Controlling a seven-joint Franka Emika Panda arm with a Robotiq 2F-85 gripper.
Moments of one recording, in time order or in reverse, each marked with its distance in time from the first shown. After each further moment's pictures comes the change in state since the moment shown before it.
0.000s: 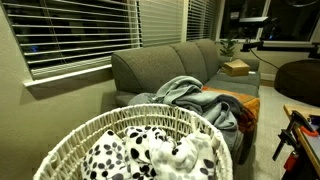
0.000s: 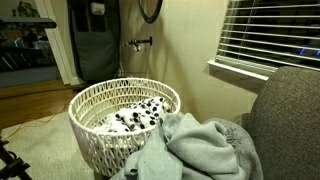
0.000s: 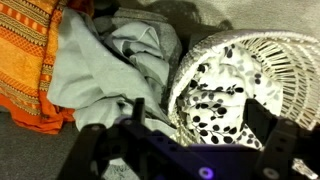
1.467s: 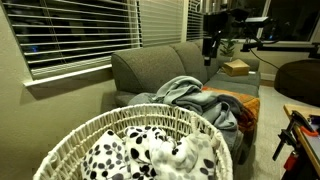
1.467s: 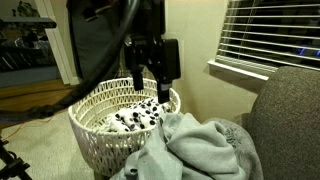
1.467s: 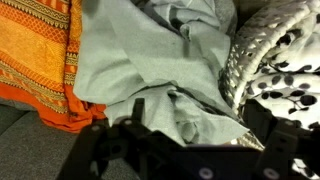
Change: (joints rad) arm -0.099 0.357 -0.080 0.024 -0.163 0.384 0.039
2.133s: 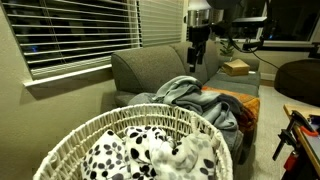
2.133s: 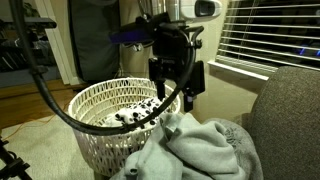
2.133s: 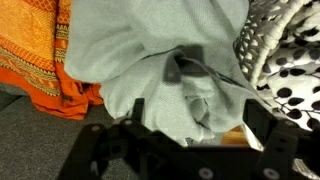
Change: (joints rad) arm 0.000 0.208 -0.011 0.144 0.003 0.102 -0.011
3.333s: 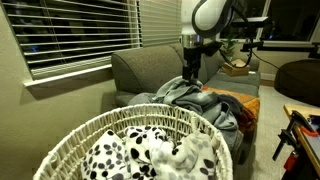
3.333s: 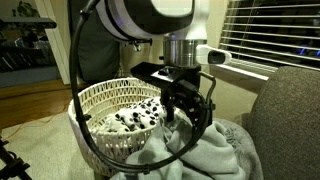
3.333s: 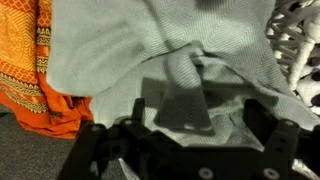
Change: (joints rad) arm -0.003 0.225 -0.033 0.108 0.051 0.071 -0.024
